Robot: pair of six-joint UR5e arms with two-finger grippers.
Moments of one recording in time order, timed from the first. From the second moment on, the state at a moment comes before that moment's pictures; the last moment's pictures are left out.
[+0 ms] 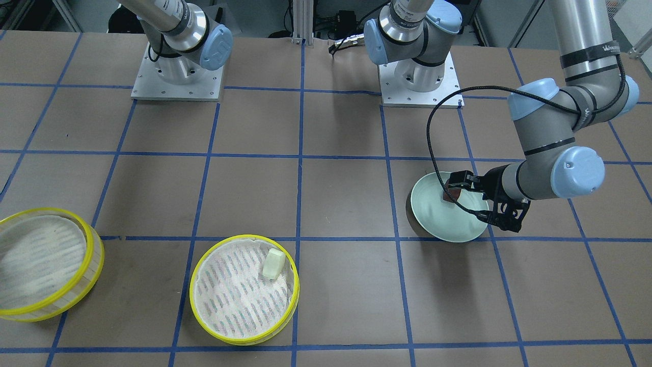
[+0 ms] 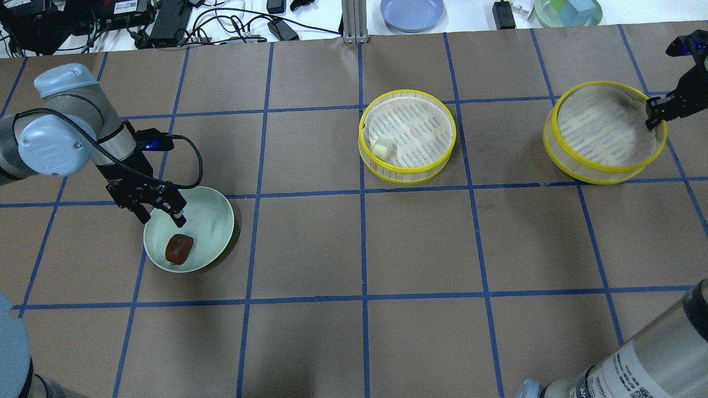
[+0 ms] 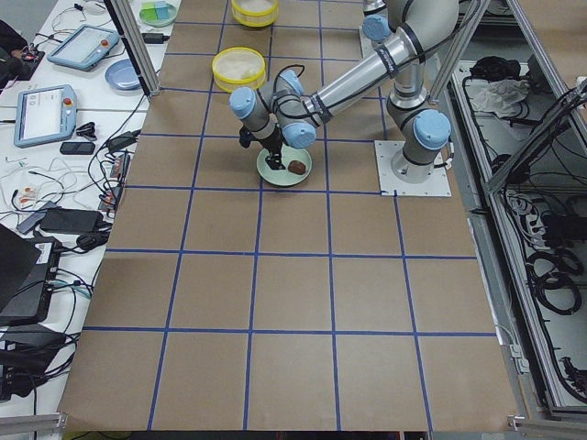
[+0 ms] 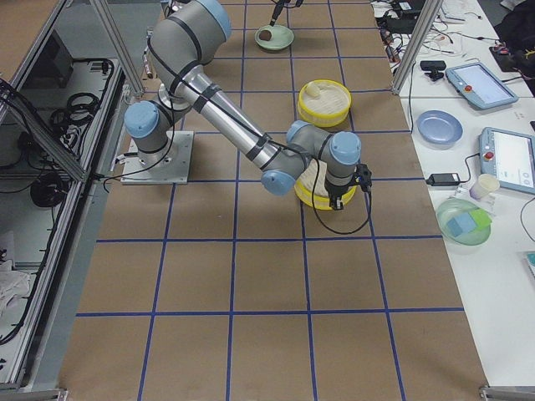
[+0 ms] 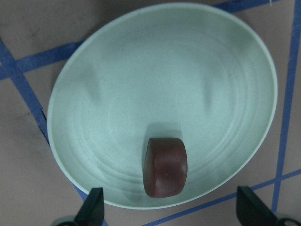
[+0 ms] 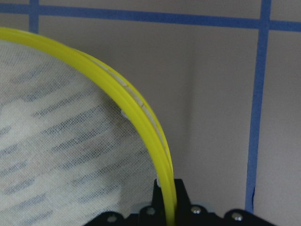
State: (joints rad) left arm -1.24 -1.88 -1.83 -1.44 1.60 0.58; right arm 0.99 -1.07 1.52 -2.11 -1.50 -0.64
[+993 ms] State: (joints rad) left arm -1.24 -1.96 -1.85 -1.43 1.57 0.57; right arm 1.45 -1.24 1.53 -1.97 -1.53 0.11
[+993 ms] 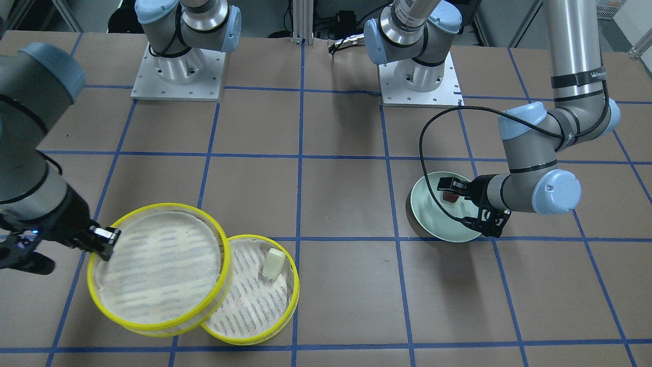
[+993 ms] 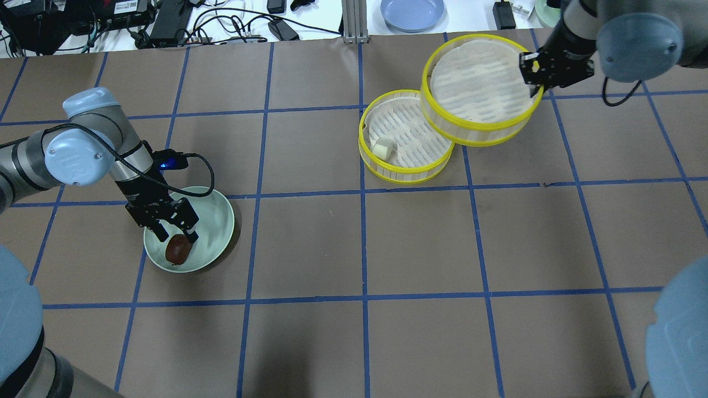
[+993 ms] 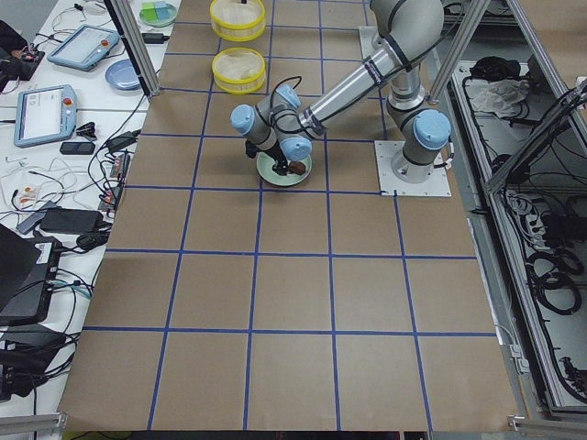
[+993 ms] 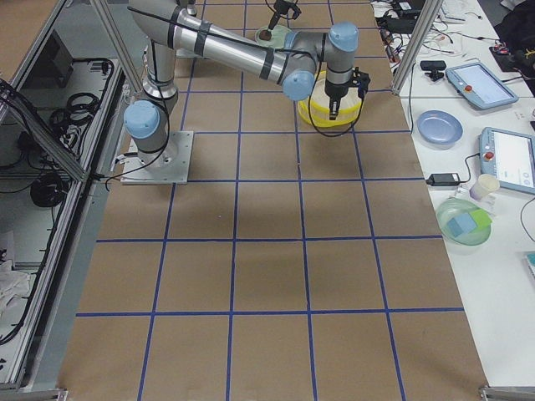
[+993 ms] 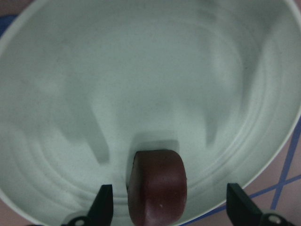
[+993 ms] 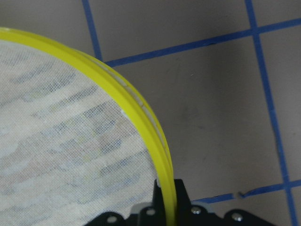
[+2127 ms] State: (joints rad) left arm -1.24 -1.90 -1.69 -1.40 1.56 0.39; right arm 1.60 -1.15 1.55 -2.03 -1.55 0.43
